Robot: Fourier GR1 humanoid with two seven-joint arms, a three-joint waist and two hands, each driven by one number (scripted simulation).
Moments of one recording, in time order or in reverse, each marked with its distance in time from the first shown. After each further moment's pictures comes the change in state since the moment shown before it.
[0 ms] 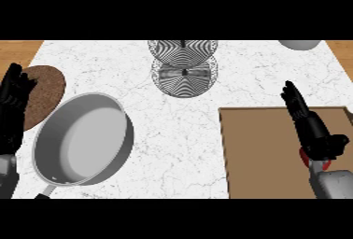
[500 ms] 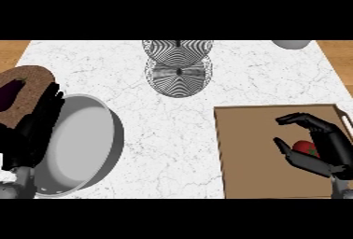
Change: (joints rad) left arm 0.066 -0.055 -0.072 0.008 0.100 -0.131 0.034; right arm 0.122 -0.085 -0.023 -0.143 -0.037 0.146 -0.129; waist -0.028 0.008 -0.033
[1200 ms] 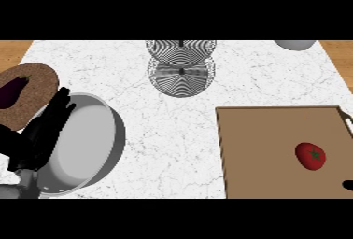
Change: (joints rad) left arm 0.014 -0.021 -0.001 0.026 0.049 -0.099 -0.019; right arm 0.201 -0.346 -0.215 -0.163 0.201 0.038 -0.071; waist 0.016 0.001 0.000
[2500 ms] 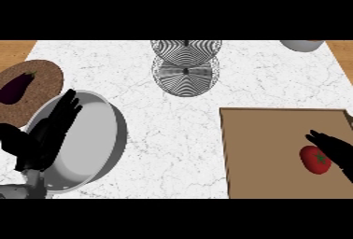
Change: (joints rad) left arm 0.002 -0.060 0.023 0.009 -0.052 -0.058 0.015; right arm 0.059 0.036 0.218 -0.182 0.535 0.179 0.462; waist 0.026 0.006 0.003
